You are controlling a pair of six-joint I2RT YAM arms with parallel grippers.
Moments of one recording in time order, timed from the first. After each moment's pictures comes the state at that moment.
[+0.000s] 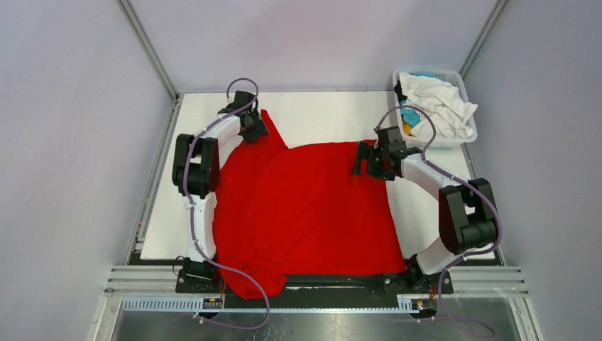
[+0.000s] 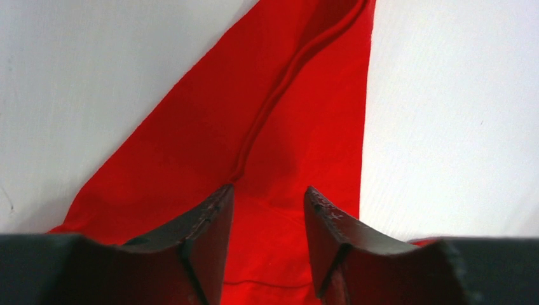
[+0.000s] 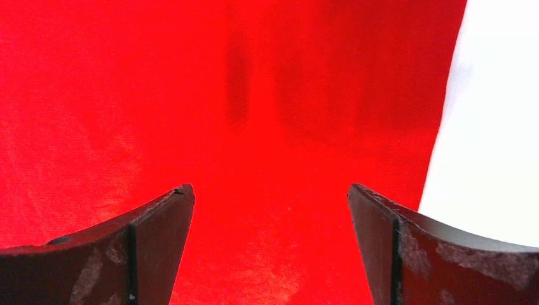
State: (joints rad) left arm -0.17 2.22 1.71 -0.45 0.02 -0.65; right arm 0.27 1.59 0.95 -0.36 -0.12 0.40
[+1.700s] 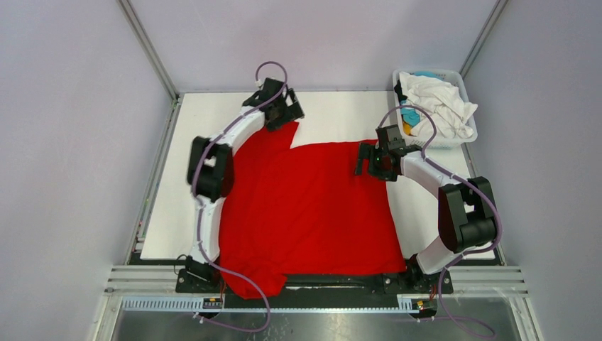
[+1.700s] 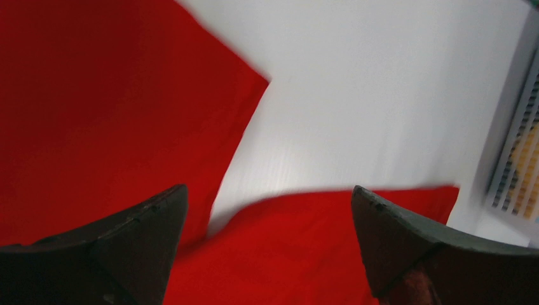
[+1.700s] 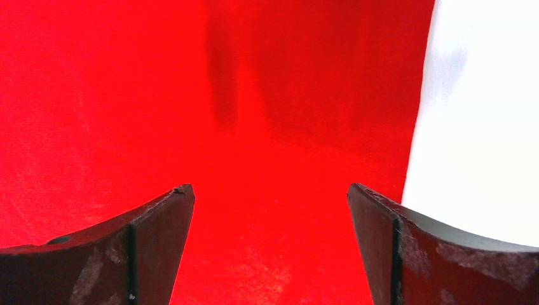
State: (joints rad) left arm -0.36 2.12 1.81 -0.48 -0.02 -0.70; right arm 0.27 1.60 0.98 -0.43 -0.07 0.42
